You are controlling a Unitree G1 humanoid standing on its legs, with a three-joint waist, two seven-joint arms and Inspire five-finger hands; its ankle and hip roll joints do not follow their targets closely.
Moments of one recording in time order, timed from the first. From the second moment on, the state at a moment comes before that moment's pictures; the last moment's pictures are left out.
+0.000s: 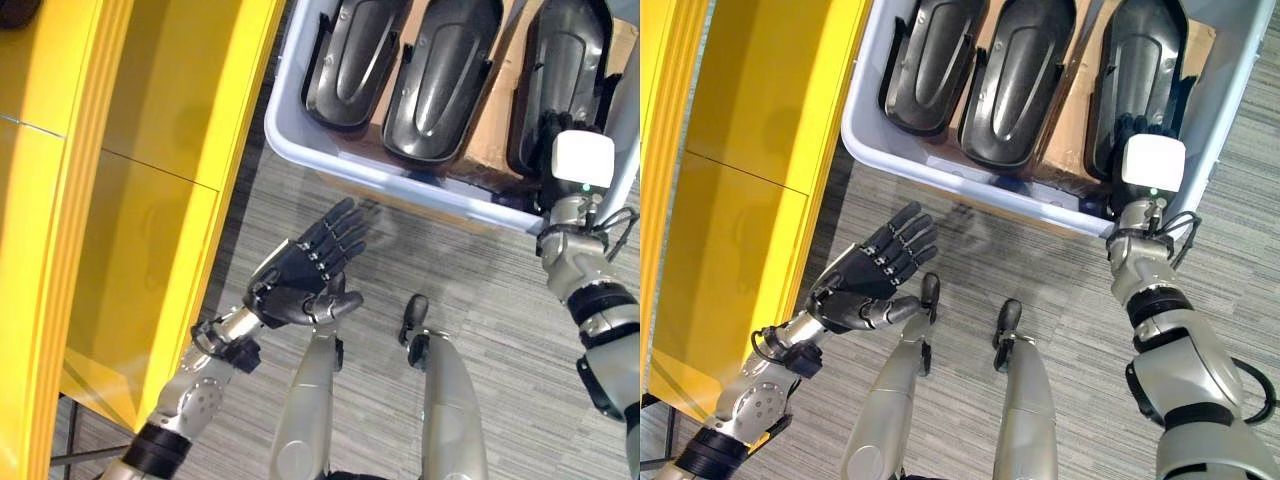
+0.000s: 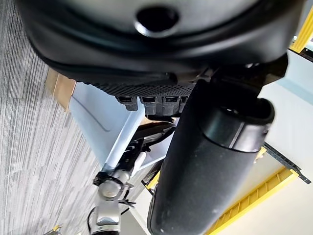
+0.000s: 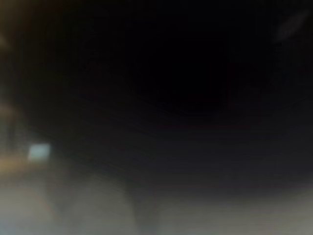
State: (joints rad) left arm -0.14 0.56 -0.27 -0.03 -1.02 -0.15 -0.60; right arm -1.03 -0.71 0.54 1.07 -0.58 0.14 -0.50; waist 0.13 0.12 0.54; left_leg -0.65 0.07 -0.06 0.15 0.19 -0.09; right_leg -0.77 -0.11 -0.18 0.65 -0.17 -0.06
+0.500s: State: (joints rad) left arm -0.11 0.56 -0.27 -0.05 -1.01 -0.13 -0.62; right arm -0.96 -0.73 0.50 1.08 -0.59 0.11 -0.54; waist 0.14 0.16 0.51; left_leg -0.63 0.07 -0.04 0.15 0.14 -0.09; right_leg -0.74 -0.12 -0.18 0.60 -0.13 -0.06
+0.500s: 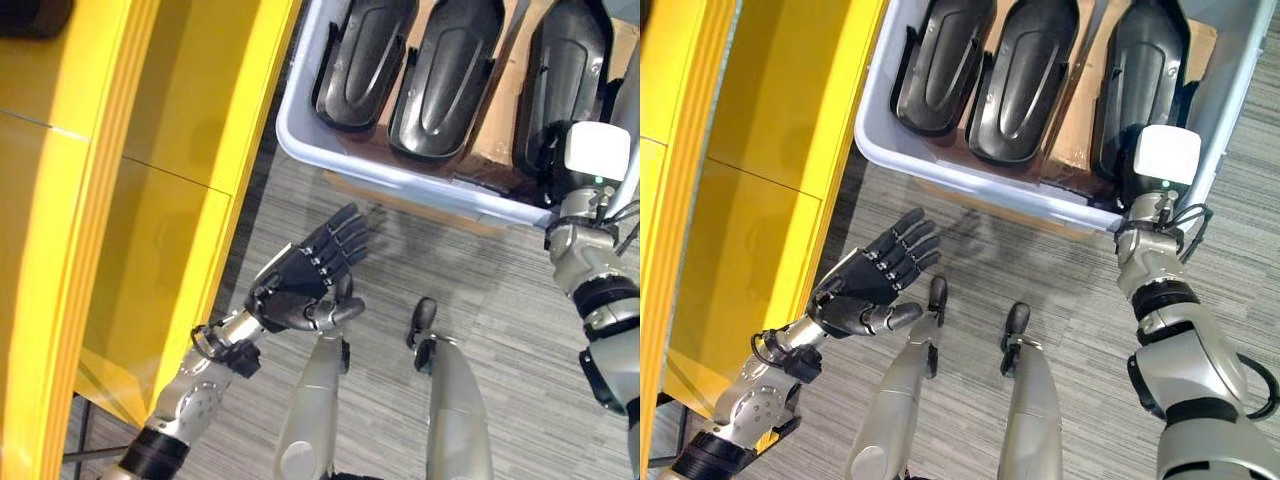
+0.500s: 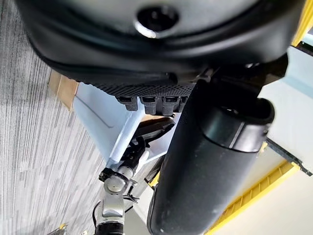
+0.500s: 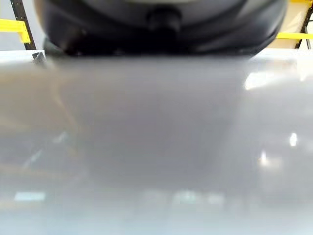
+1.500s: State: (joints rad) left arm -0.06 0.53 -0.17 -0.07 -1.01 -0.15 -0.64; right arm -0.50 -0.78 0.36 0.28 -0.81 -0.17 -0.61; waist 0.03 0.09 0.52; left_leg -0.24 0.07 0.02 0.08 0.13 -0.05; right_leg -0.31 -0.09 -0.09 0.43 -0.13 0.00
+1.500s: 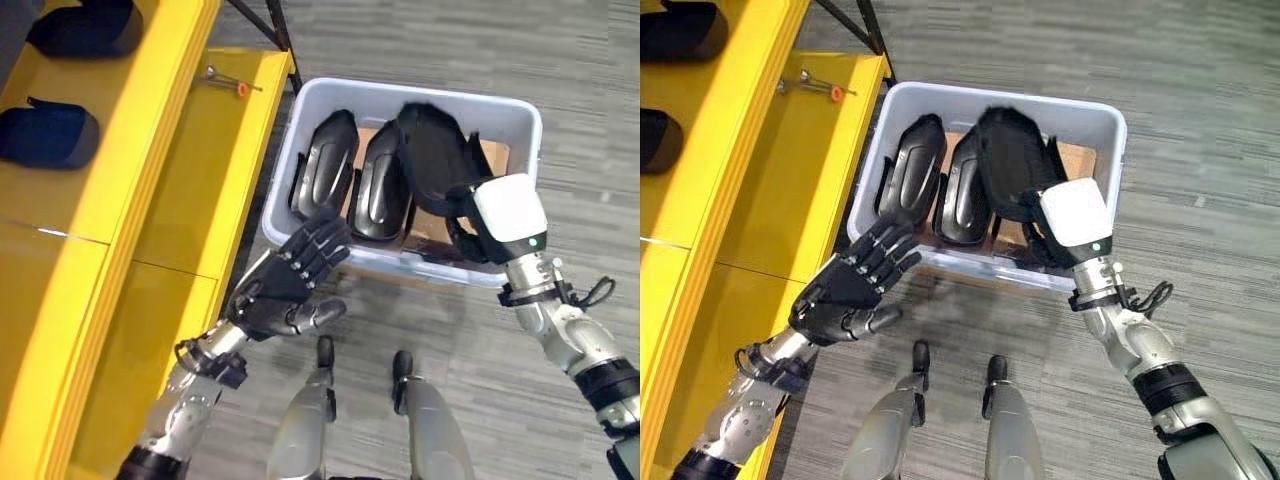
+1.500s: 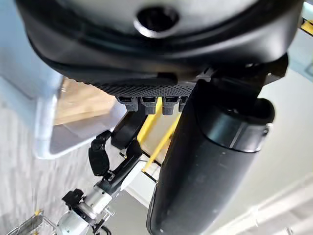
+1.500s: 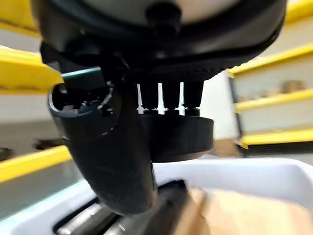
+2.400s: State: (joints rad) left arm 0.17 0.45 -0.16 -0.01 -0.95 -0.17 -0.57; right arm -0.11 -0.64 0.25 -0.07 -0.68 -0.32 -0.45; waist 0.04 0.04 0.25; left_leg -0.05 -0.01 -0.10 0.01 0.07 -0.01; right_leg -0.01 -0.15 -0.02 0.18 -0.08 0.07
